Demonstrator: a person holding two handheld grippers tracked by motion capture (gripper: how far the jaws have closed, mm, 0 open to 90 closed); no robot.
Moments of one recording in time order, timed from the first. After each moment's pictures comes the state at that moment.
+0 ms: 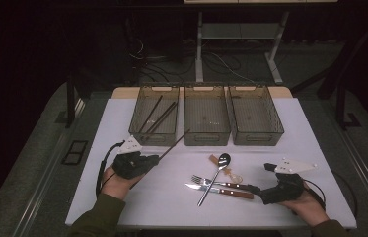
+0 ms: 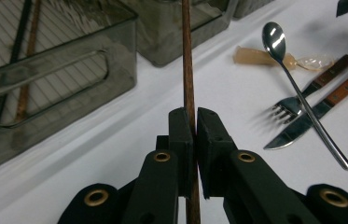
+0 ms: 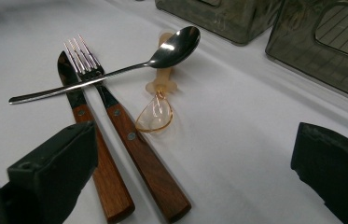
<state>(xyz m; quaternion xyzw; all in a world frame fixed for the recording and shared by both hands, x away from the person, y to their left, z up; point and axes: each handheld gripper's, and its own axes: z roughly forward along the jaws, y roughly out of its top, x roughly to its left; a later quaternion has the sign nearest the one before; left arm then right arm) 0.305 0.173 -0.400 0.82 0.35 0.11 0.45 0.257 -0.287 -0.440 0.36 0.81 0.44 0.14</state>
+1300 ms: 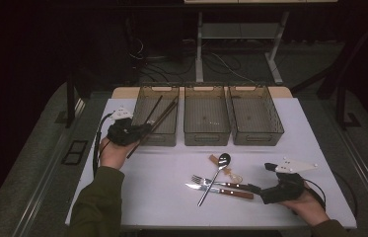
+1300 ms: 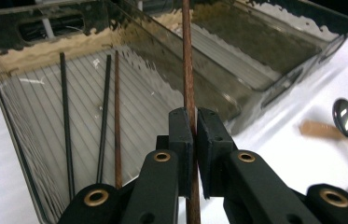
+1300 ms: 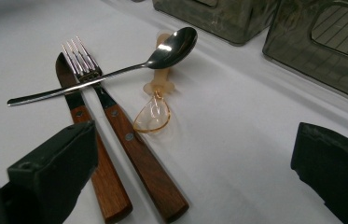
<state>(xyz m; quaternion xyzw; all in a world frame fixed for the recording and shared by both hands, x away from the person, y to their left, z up) 0.382 0.190 -0.368 0.78 0.39 0.15 0.47 0.257 -0.288 -0.439 0.36 0.81 0.45 0.14</state>
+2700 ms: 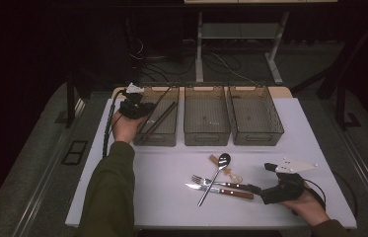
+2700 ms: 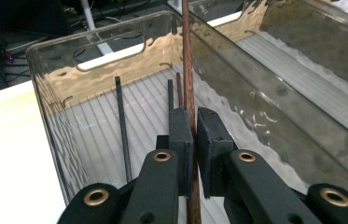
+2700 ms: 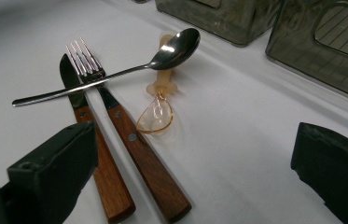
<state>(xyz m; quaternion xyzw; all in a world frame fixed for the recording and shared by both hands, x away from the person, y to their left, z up) 0.470 0.174 -0.375 0.78 0.43 0.20 0.41 0.257 -0.288 -0.439 0.36 0.81 0.45 0.13</state>
